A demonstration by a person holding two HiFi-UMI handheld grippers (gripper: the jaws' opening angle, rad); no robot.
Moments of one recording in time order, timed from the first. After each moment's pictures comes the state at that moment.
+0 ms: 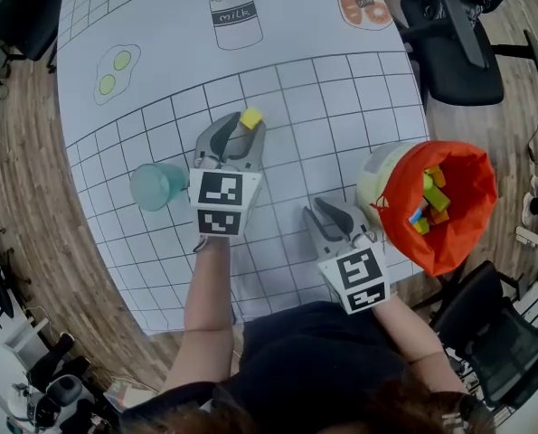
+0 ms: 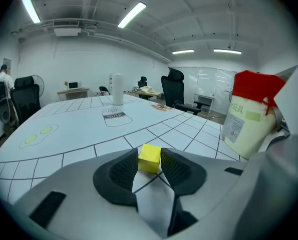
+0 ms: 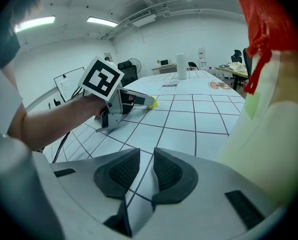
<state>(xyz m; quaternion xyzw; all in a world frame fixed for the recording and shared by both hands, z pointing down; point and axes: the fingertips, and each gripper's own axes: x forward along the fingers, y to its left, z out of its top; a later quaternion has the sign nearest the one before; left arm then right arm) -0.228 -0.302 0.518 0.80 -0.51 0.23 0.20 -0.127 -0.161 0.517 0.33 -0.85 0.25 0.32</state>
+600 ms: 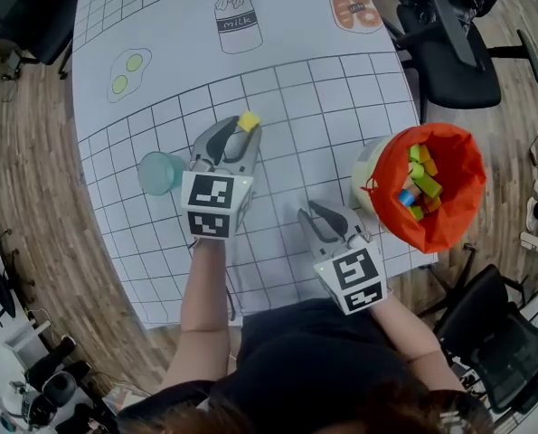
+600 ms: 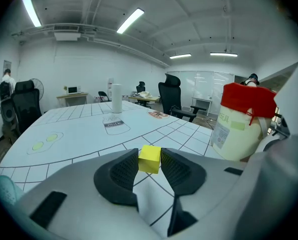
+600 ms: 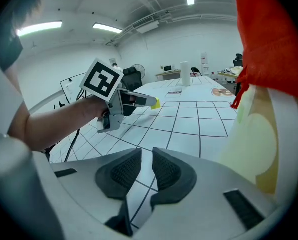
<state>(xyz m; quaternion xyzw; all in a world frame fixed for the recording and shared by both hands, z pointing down) -0.228 -0.278 0.484 0.81 -0.51 0.22 0.18 -0.130 -0.139 0.491 0.32 -0.87 0.23 0.29</state>
